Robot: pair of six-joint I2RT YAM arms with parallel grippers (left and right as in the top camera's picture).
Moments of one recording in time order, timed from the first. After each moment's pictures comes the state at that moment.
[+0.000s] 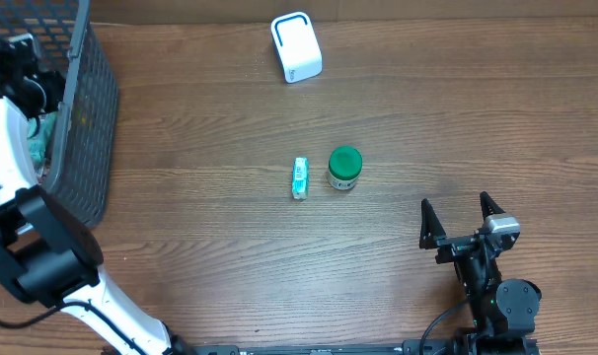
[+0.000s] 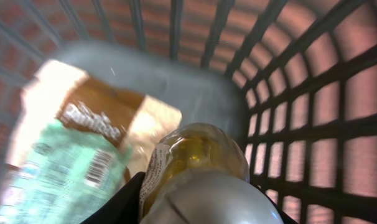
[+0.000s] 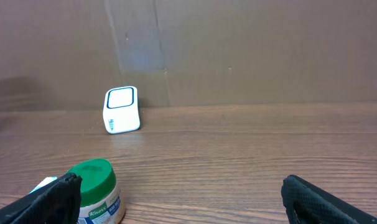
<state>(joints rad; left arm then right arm) 0.51 2.07 1.86 -0.70 0.24 0.15 0.00 0.01 0.02 -0.02 -0.15 0.10</state>
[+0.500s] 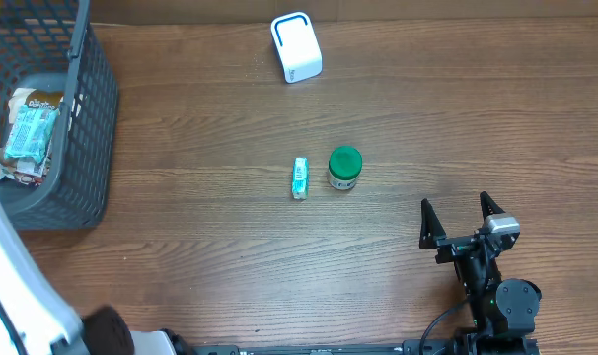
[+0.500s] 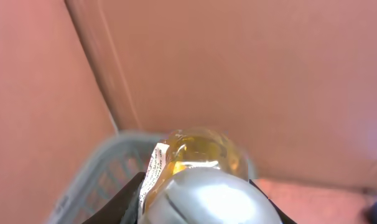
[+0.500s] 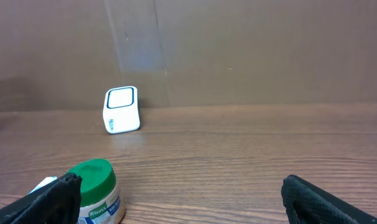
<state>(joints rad) 0.49 1.59 2.04 -0.66 0.24 0.12 0.00 0.01 0.02 -0.02 -0.15 0.10</state>
